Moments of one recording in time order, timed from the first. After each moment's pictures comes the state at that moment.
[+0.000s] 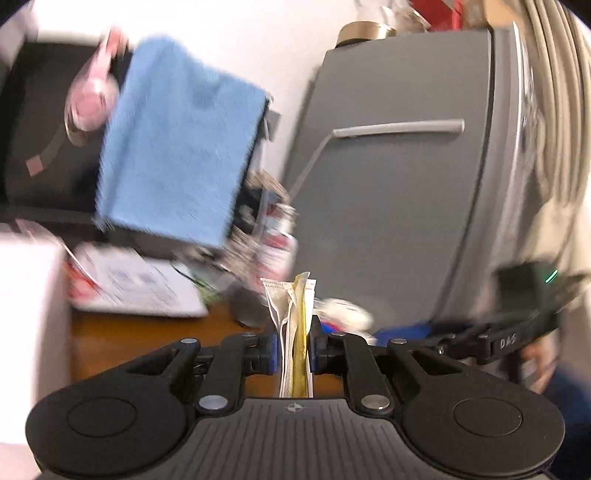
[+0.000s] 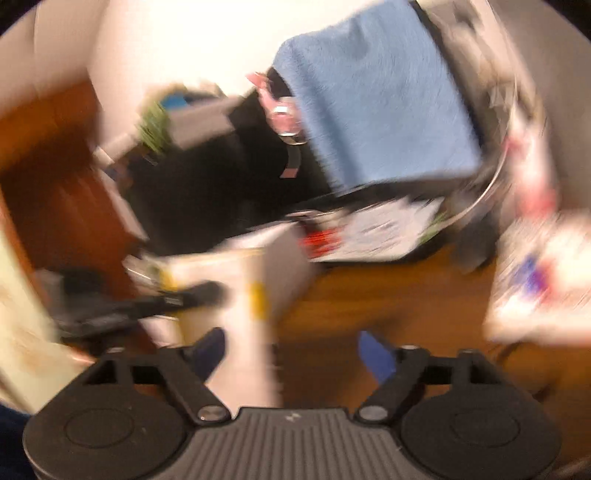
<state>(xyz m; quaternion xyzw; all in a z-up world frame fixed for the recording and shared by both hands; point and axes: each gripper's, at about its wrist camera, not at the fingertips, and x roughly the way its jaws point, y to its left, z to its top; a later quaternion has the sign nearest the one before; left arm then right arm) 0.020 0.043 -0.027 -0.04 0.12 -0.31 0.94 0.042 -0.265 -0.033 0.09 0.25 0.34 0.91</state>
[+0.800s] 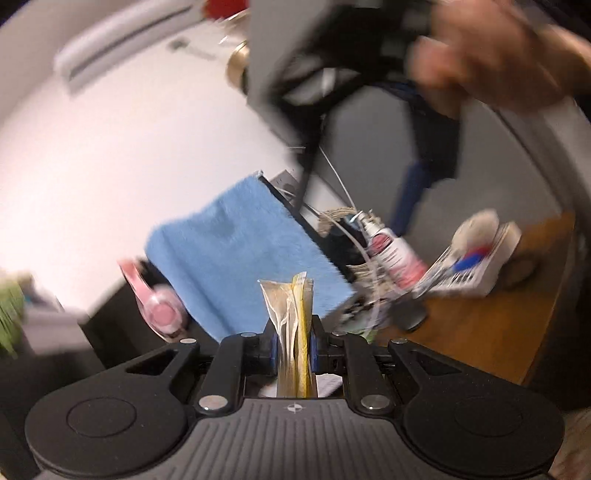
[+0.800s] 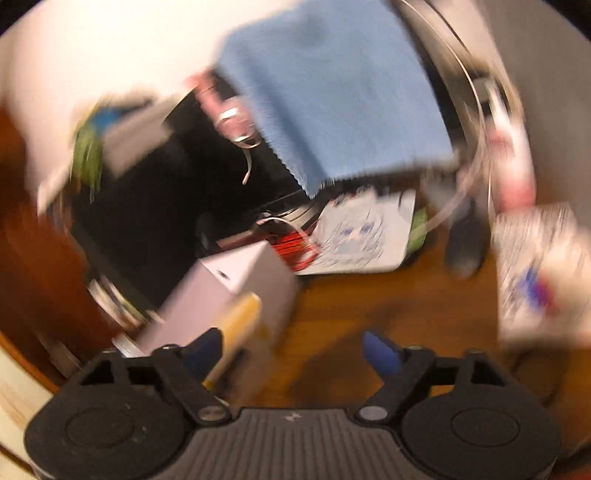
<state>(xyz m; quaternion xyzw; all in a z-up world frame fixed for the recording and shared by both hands) -0.018 -0.031 -0.090 0.39 -0.10 -0.08 0.91 0.102 -0.233 0.026 0.26 0.36 0.30 0.85</state>
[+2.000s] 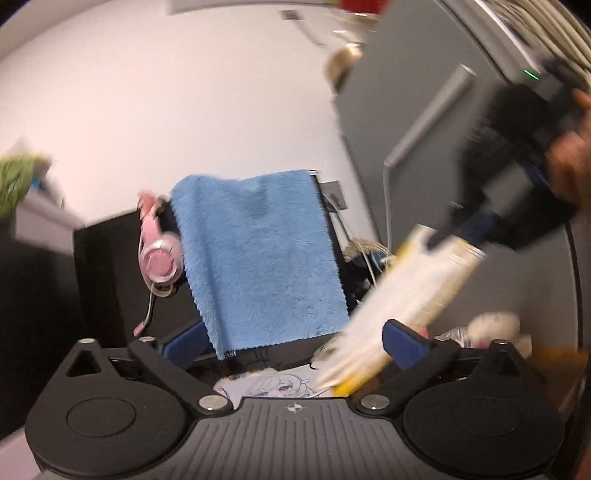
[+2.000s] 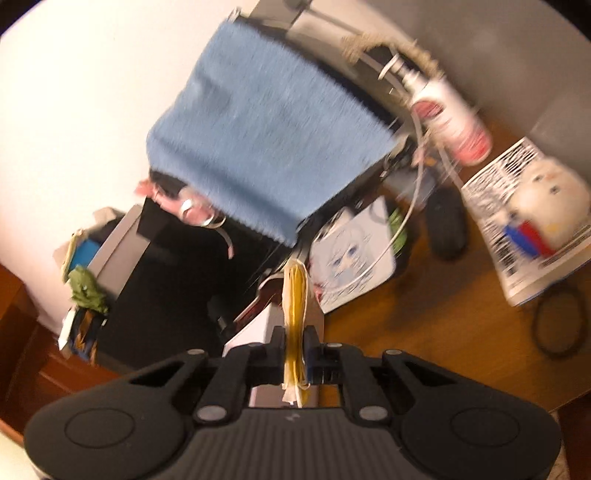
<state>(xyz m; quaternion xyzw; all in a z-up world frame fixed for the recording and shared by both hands) 0.014 0.001 -0.052 0.08 -0.07 -0.10 0.99 0.103 -0.288 0.016 0.41 0.32 0.23 0.82</state>
